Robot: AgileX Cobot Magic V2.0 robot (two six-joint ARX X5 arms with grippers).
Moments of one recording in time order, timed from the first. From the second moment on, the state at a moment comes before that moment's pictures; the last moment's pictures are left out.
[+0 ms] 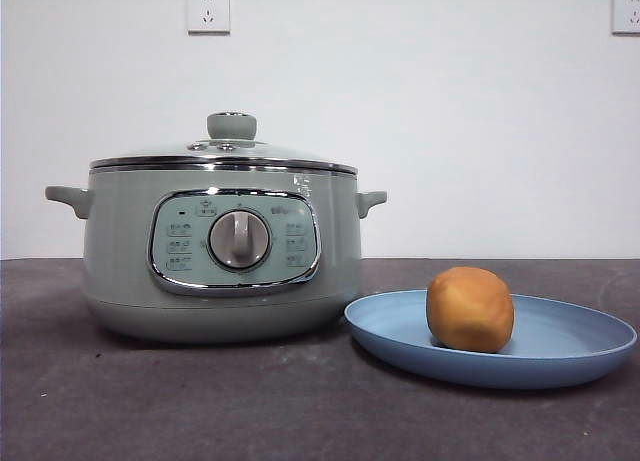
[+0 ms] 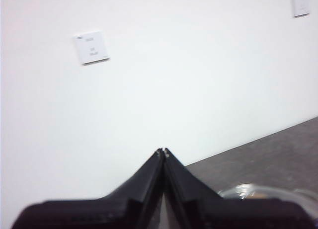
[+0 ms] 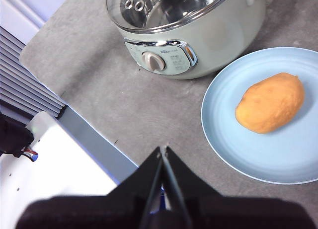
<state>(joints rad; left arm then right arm) 0.00 0.50 0.79 -0.13 0.28 0.16 0.49 0.67 0.81 -0.80 -0.42 0.14</state>
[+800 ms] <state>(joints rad) 0.03 0.08 0.07 -0.09 0.18 0.11 0.49 0.67 0.81 -0.80 -0.42 0.14</state>
